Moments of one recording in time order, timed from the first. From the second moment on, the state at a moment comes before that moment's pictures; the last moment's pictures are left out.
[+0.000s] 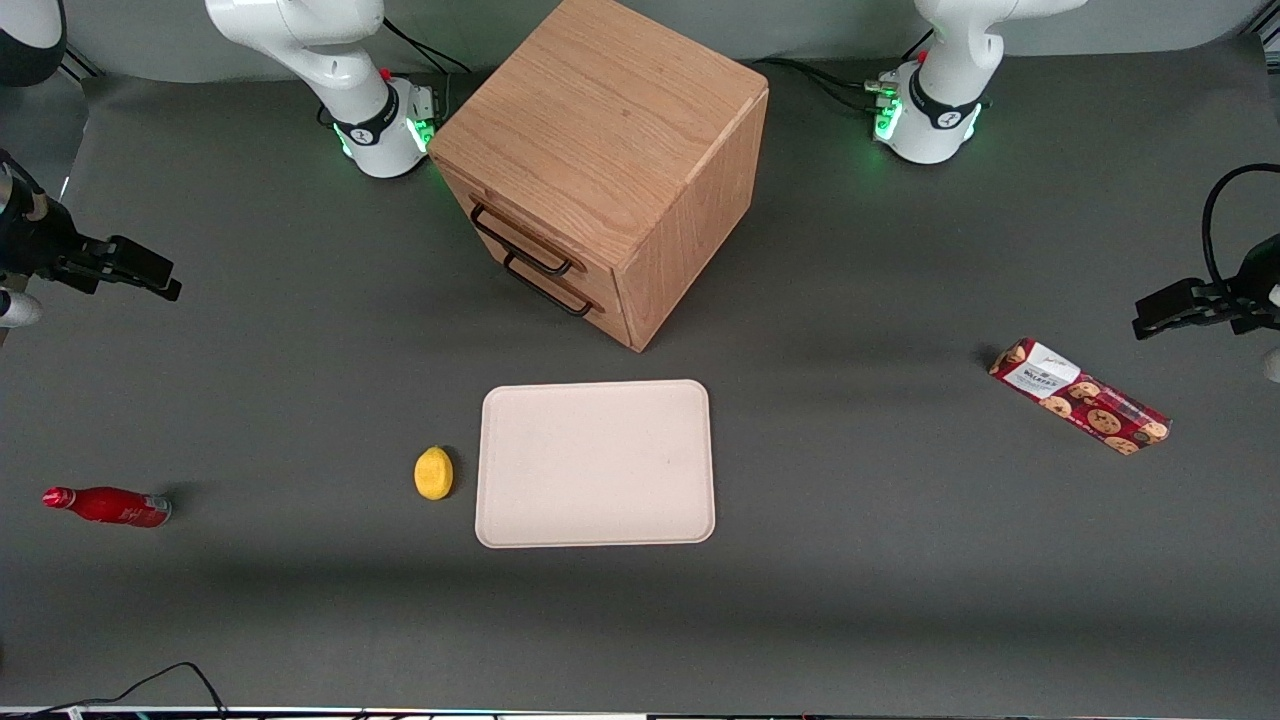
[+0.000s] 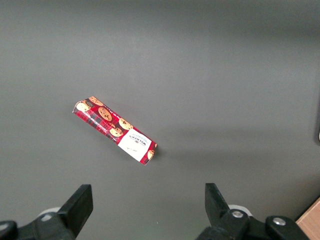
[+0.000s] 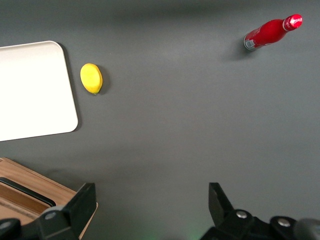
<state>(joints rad) 0.01 -0.02 -0.03 -1.62 -0.03 1.55 0.11</state>
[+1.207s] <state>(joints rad) 0.06 -0.02 -0.03 -1.60 -0.03 1.55 0.11</state>
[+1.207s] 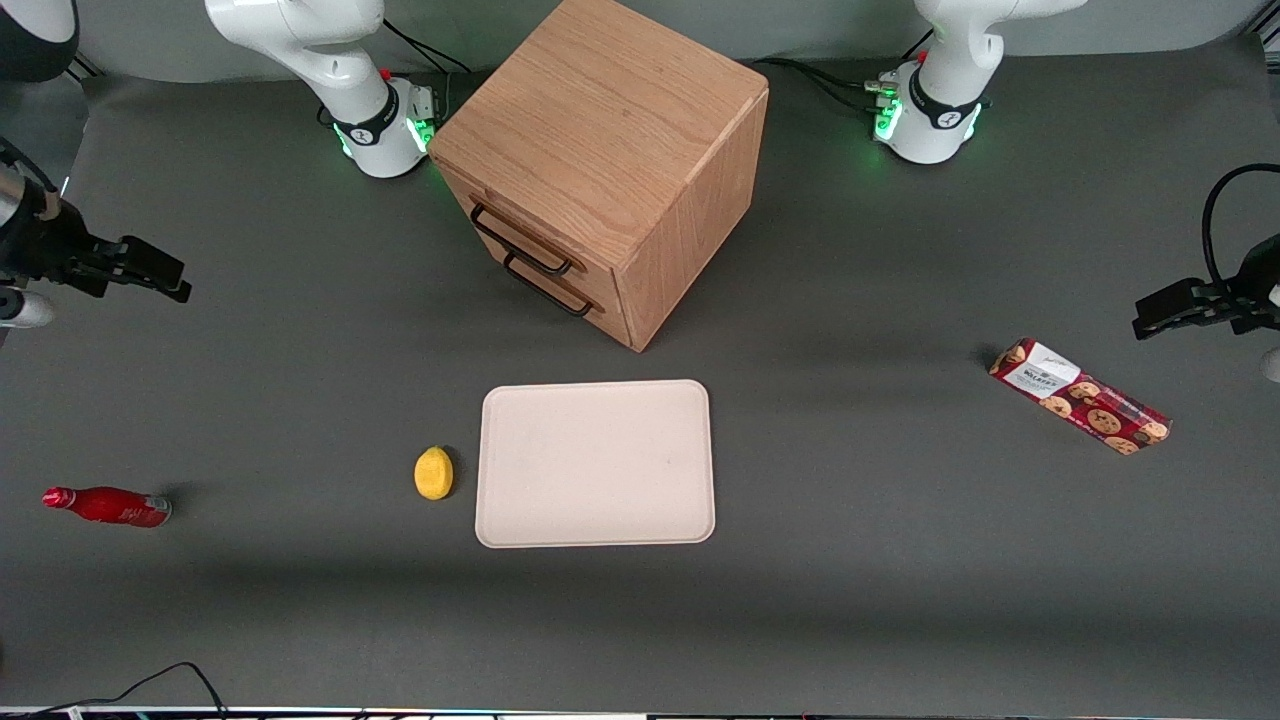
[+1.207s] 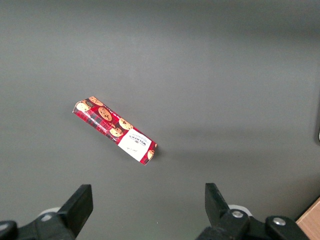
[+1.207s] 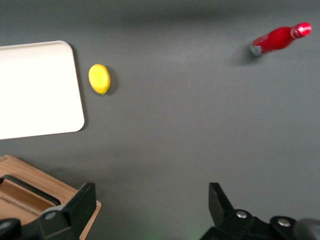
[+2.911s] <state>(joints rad) 0.61 0.04 -0.09 -1.60 0.13 1.49 0.00</state>
